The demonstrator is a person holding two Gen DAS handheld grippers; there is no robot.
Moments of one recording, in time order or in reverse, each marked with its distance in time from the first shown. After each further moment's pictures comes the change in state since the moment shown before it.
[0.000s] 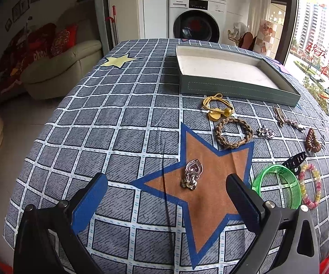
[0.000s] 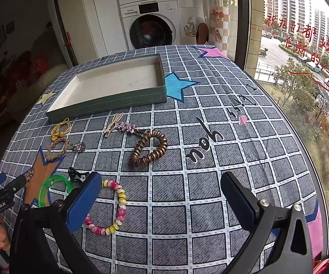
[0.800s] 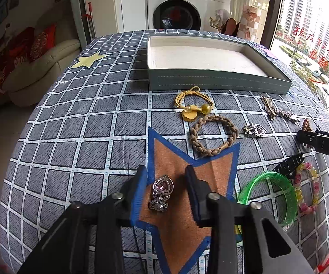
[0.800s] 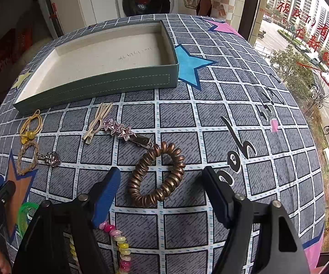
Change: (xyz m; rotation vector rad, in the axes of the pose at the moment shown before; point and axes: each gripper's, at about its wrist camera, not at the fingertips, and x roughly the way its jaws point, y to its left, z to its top) left arm 0.023 -0.027 0.019 0.093 0.060 -0.073; right arm 0.075 0.033 0.031 -0.038 0.194 -0.101
